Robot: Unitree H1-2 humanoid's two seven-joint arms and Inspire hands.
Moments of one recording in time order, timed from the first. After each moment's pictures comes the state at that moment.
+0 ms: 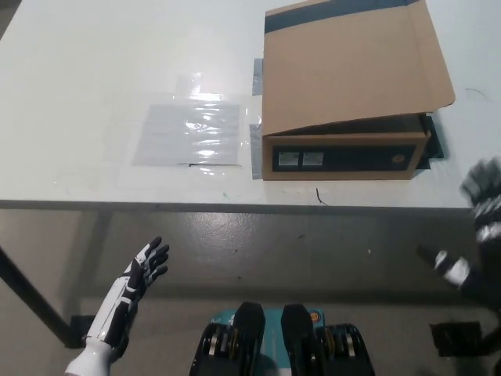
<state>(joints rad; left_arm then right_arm) -0.03 0.18 -0.02 0.14 -0.06 -0.28 -0.17 -0.09 -0.10 -0.15 -0.24 0.30 -0.21 0.13</state>
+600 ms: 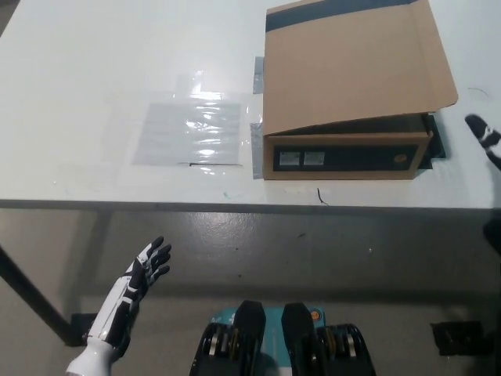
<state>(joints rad) -0.03 0.18 -0.02 0.14 -0.06 -0.28 -0.18 -0.43 -0.10 -0.27 0.01 0.46 -0.15 0.09</state>
